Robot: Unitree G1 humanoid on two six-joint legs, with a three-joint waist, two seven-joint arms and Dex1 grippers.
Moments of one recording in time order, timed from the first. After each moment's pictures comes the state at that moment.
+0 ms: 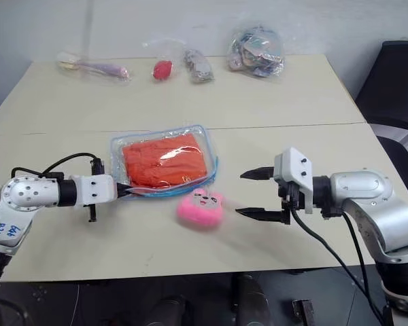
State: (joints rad) left arm -0.32 1.00 -0.07 0.01 0.01 -0.17 -0.96; right arm -0.37 -0.87 -0.05 -0.40 0.56 0.52 1.18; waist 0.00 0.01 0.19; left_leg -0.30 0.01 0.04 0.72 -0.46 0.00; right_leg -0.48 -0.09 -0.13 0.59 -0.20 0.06
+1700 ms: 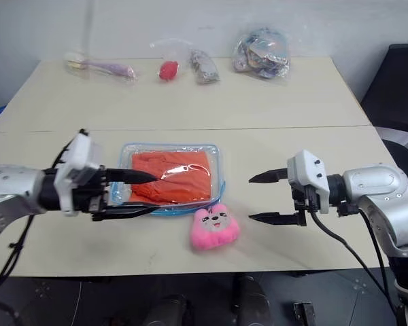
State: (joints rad) left arm -0.41 1.03 0.09 -0.54 -0.95 0.80 -0.82; right arm -0.37 -0.95 -0.05 -0.31 0.57 0.41 1.30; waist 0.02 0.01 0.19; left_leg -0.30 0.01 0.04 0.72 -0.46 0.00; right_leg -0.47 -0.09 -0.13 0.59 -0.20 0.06
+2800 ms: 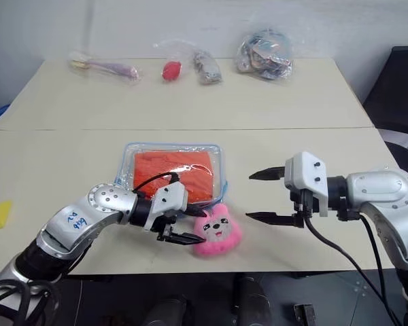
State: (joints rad) left arm -0.52 0.72 -0.42 -0.42 -0.41 0.73 -0.95; right arm -0.32 -0.97 -0.11 -0.46 0.58 0.49 1.17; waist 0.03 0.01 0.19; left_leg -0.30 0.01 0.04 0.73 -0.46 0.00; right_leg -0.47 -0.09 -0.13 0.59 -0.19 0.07
